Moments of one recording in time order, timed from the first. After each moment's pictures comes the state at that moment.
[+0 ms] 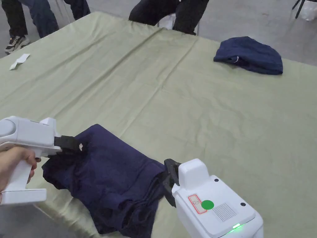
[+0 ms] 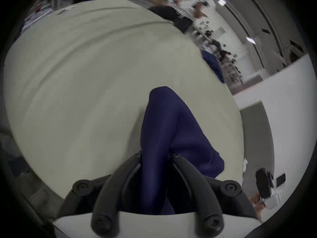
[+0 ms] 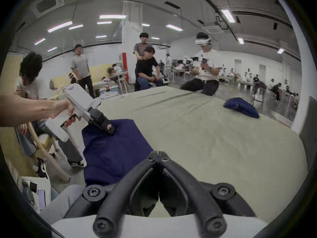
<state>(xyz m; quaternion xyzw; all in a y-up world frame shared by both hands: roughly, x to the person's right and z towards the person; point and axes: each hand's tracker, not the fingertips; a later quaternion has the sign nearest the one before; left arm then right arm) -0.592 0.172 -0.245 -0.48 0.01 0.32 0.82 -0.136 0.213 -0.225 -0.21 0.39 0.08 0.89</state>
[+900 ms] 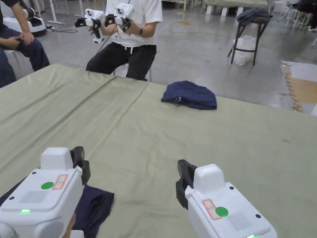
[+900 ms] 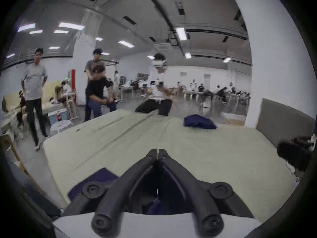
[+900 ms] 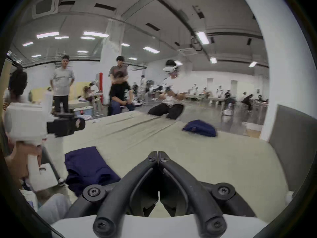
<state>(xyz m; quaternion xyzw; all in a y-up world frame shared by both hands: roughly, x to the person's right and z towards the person) -0.258 0.291 -0.169 -0.12 0.10 0.03 0.99 0.030 0.300 -0.193 -0.10 0.23 0.05 0.97</state>
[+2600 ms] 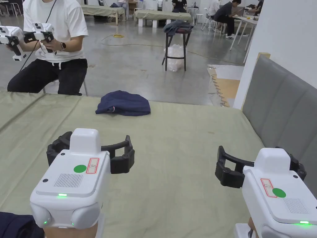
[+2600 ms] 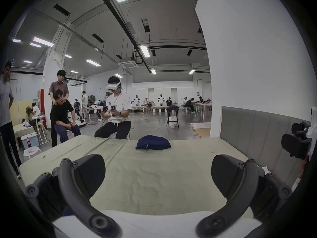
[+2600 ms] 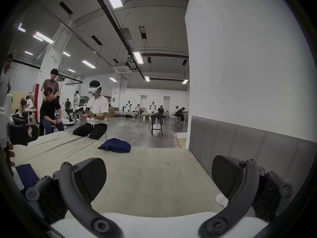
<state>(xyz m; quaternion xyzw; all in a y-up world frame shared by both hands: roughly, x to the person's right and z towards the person) -0.083 0.351 -0.203 -0.05 -0.03 -0.01 1.00 0.233 0.338 -0.160 -0.02 -0.06 0.03 1.00</state>
